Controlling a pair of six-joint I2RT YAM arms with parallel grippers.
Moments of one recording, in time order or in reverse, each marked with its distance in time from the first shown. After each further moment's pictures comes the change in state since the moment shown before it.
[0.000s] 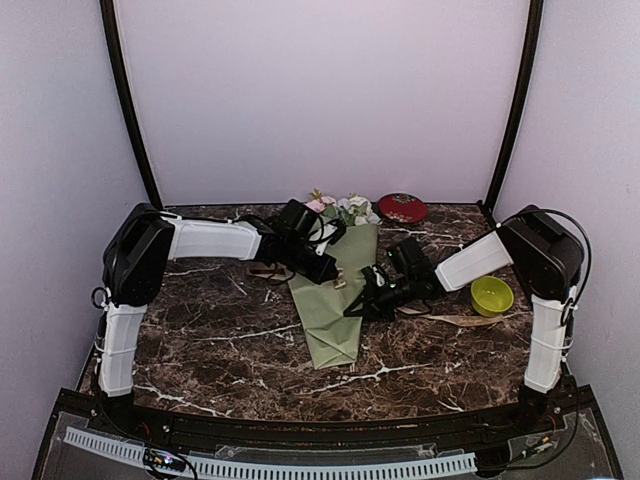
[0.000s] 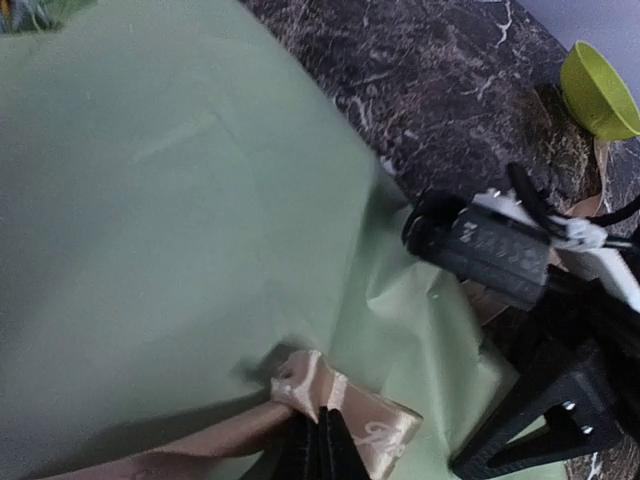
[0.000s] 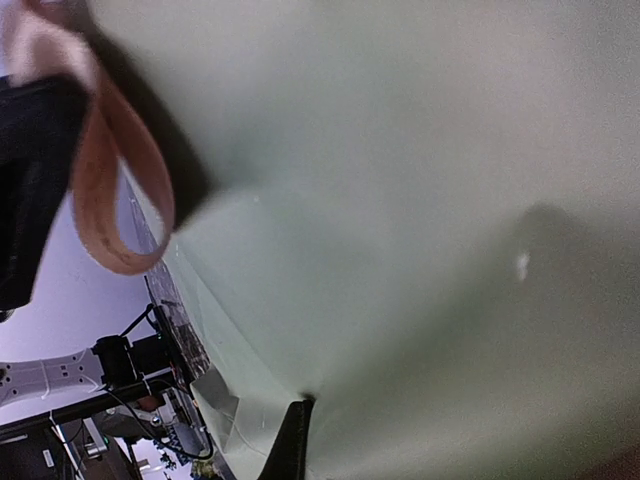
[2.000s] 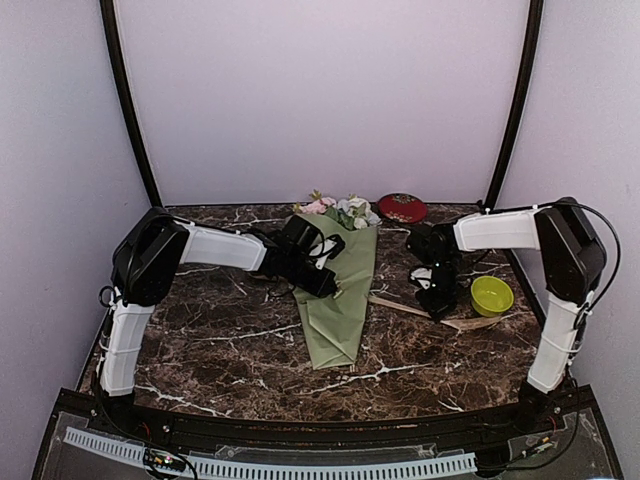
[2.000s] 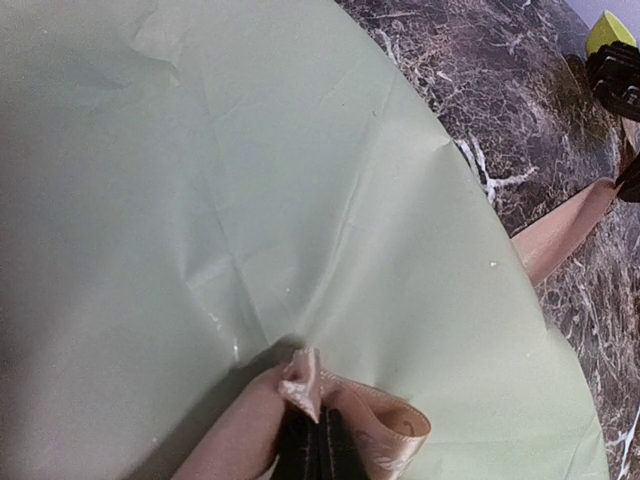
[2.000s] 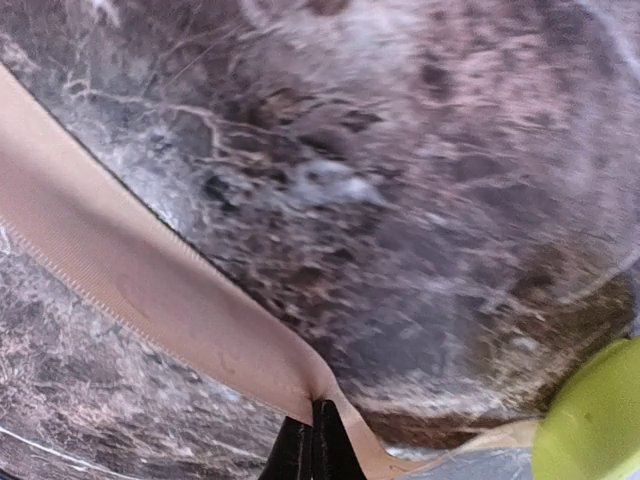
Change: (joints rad) left arm 0.005 0.082 -0.047 0.056 0.019 -0.021; right arm -0.117 -0.114 0.237 -1.147 0.782 -0.853
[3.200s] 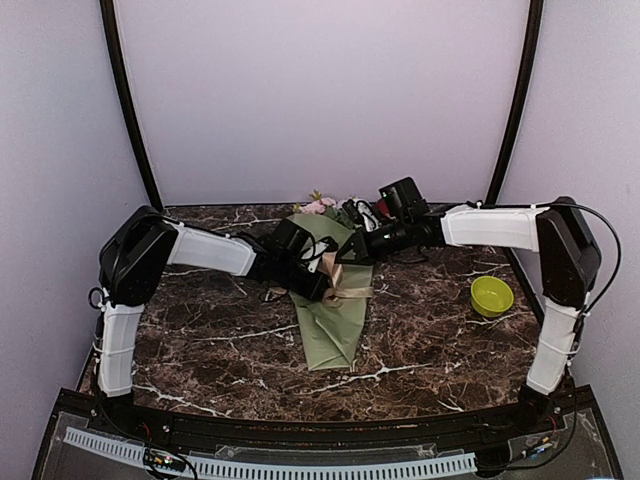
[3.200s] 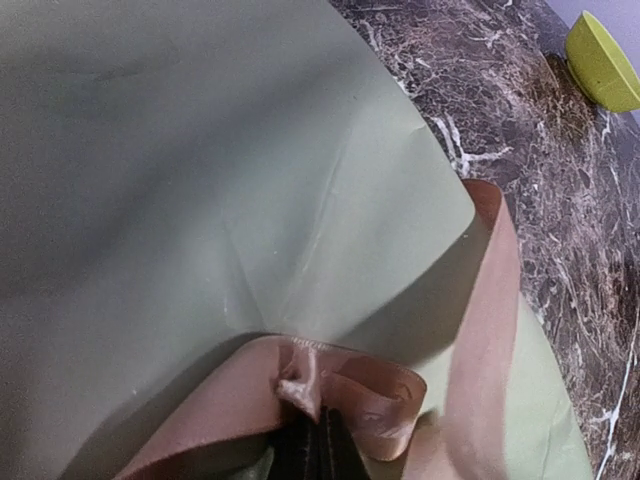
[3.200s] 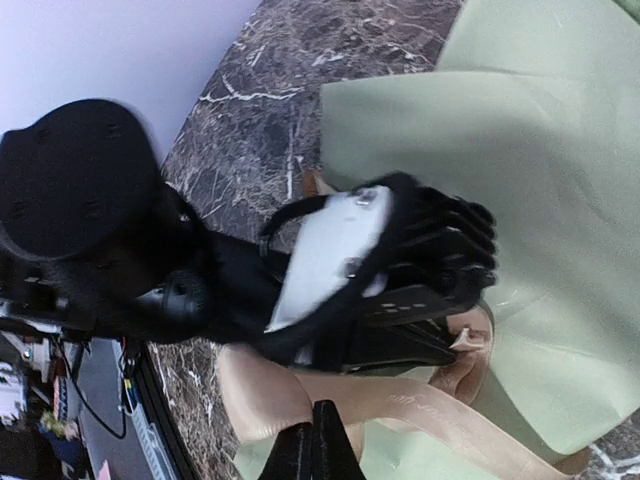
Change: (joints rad) left arm 0.004 -0.076 -0.124 0.070 0.028 -0.027; right arm 0.118 -0.021 0.152 0.758 -0.692 0.309
